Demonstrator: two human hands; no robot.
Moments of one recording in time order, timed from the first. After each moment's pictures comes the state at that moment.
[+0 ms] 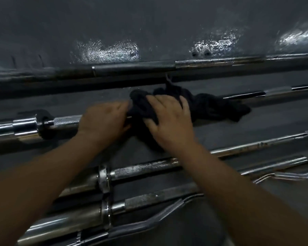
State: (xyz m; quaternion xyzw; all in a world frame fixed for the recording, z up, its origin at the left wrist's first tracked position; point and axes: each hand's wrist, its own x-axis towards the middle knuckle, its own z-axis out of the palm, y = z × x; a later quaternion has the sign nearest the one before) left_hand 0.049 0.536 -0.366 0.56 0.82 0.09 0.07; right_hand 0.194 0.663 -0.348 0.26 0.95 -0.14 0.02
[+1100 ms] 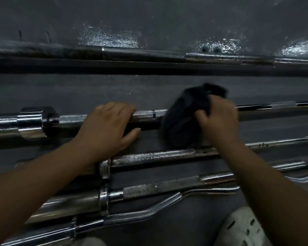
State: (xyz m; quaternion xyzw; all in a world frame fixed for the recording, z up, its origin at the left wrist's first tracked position) left_hand 0.078 0.495 -0.363 0.55 0.81 0.12 0.14; right_hand 0.261 0.729 -0.344 0.39 0.92 -0.10 0.02
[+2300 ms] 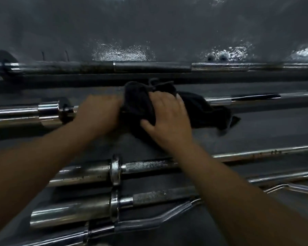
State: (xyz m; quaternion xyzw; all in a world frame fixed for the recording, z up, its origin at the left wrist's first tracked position) left_hand 0.016 0.520 -0.349 0.47 0.85 -0.07 0.22; right_hand 0.173 0.636 -0.355 0.23 0.96 -0.15 0.01
